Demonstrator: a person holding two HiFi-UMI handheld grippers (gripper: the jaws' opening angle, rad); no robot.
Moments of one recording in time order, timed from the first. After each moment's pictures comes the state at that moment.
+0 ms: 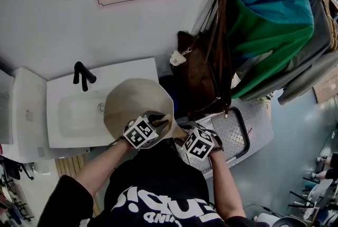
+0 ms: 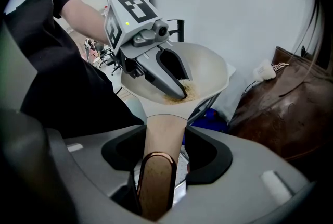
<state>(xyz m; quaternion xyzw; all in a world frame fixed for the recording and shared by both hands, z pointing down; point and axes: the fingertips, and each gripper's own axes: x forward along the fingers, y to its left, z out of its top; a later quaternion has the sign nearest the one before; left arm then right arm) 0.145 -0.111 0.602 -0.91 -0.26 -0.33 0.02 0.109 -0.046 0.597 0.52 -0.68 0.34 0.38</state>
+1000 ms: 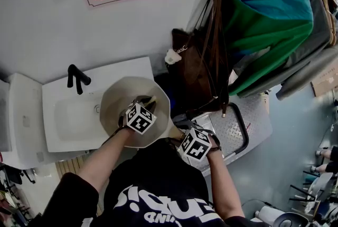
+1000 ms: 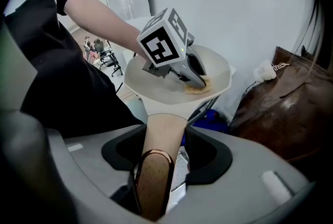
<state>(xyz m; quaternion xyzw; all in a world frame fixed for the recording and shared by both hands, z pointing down) 0.194 -0.192 0.637 -0.90 -0.11 -0.40 0.10 0.107 -0.051 0.595 0.52 -0.68 0.35 0.38</state>
